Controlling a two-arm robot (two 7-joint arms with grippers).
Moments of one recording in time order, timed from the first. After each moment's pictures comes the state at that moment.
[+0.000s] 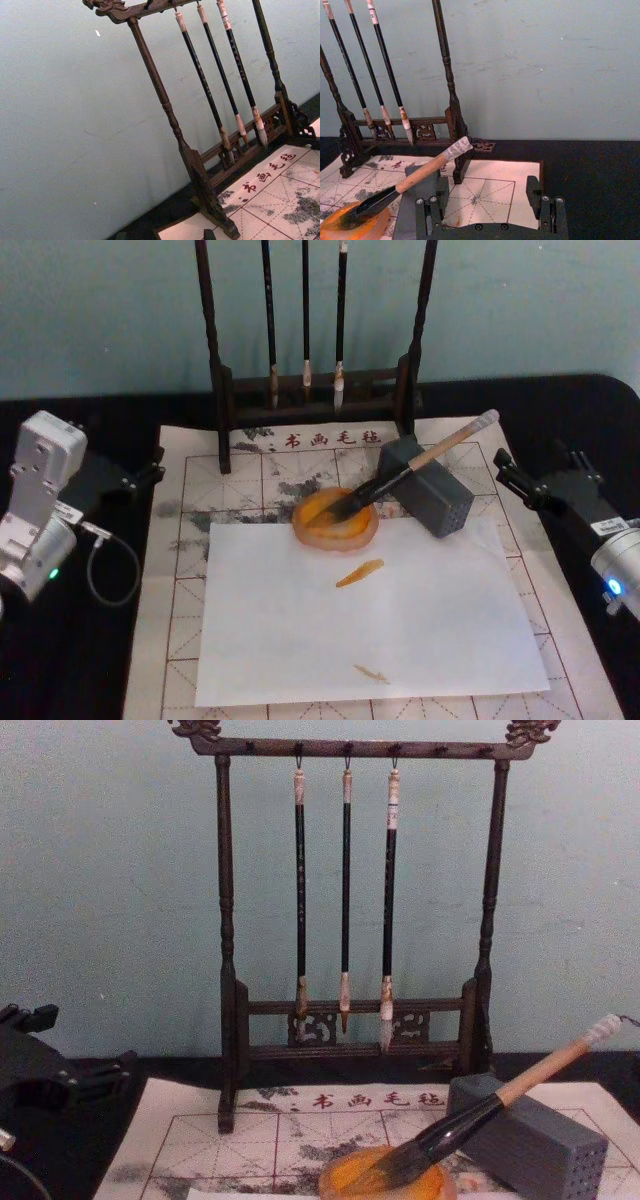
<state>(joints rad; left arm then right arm) -0.20 0.60 0.45 -1.41 -0.25 -0.12 0.03 0.15 0.63 -0.48 -1.39 0.78 -0.26 0.09</state>
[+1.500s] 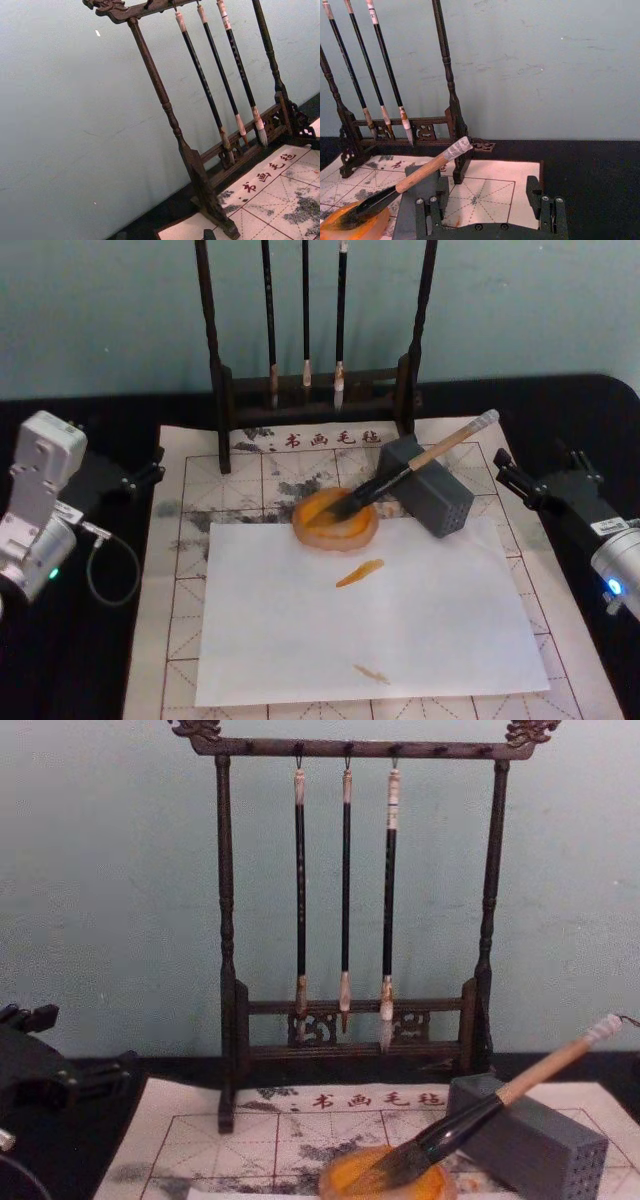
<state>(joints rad) -0.20 0.60 0.45 -1.41 -0.25 -0.12 0.03 0.15 0.63 -0.48 -1.39 0.78 -0.26 0.09</state>
